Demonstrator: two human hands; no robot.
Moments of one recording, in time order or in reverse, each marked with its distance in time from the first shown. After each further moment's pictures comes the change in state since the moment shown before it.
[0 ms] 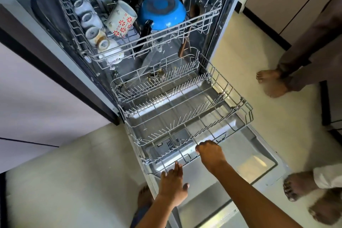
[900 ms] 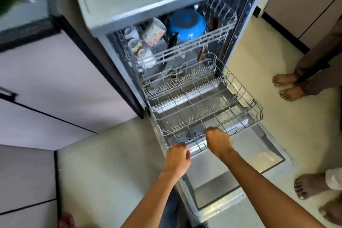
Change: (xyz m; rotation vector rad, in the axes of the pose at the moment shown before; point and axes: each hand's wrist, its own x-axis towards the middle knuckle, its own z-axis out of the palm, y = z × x) left_hand -0.107 -0.007 -0.084 -0.307 0.487 -0.041; right_hand -0.057 -0.041 -0.082 0.094 0.085 0.003
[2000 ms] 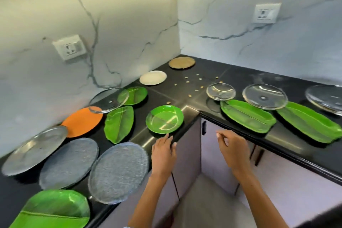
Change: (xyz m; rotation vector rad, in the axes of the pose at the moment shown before) left_hand -0.421 -0.328 -0.434 0.019 1.205 -0.902; right_hand -0.141 -0.623 -0.302 0.680 0.536 -1.029
